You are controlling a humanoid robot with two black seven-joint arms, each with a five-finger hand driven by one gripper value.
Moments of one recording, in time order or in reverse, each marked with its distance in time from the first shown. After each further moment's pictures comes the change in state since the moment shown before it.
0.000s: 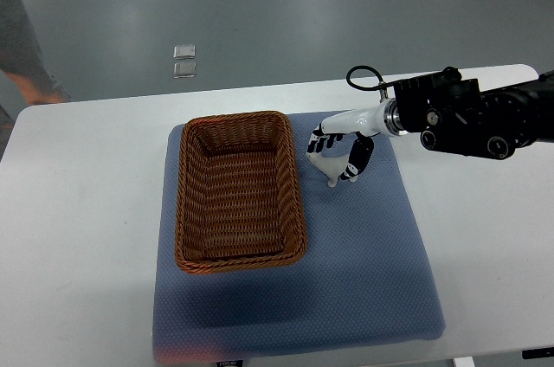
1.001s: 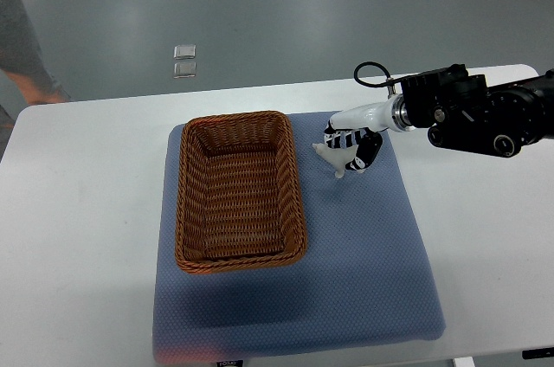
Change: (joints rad) left arm 0.000 0.000 0.000 0.000 0.000 0.000 0.000; right arm 0.016 -0.021 -0.013 -0.021 -0.039 0.000 0.002
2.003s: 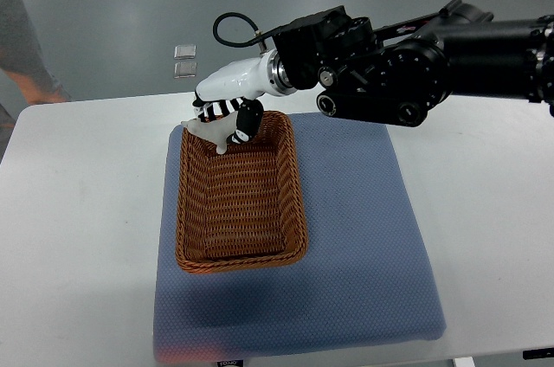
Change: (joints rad) left arm 0.000 0.000 0.000 0.000 0.000 0.000 0.000; right arm 0.232 0.308 0.082 -0.002 0.003 0.000 0.006
